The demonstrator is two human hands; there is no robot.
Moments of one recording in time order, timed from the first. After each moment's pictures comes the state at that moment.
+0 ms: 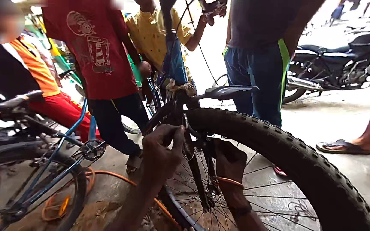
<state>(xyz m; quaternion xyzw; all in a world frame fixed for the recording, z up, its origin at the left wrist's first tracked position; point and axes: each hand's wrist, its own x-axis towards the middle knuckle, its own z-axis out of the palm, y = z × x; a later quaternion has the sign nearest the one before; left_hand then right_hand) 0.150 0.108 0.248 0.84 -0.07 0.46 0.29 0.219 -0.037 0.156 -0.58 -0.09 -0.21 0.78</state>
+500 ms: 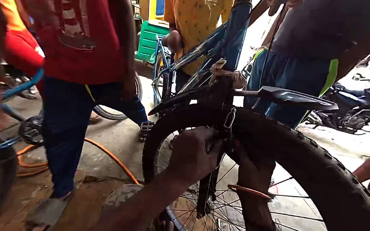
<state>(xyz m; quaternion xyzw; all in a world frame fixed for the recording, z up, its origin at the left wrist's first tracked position) 0.172 0.109 0.211 0.87 -0.04 0.37 0.32 0.232 -0.034 0.167 -0.64 -0.15 -0.21 0.72</state>
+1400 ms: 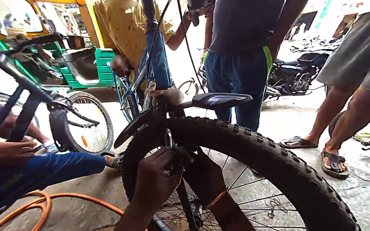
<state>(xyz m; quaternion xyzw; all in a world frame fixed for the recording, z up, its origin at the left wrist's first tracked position) 0.187 0.121 0.199 0.86 -0.15 0.42 0.25 0.233 -0.021 0.154 -0.23 -0.11 0.20 0.95</state>
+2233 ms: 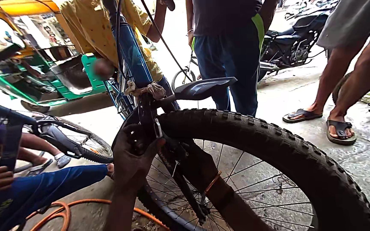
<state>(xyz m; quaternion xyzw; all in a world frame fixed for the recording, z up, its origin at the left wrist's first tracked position) 0.197 0.144 0.233 0.81 -0.04 0.33 0.48 0.240 -0.012 0.154 -0.24 -0.13 0.21 0.94</state>
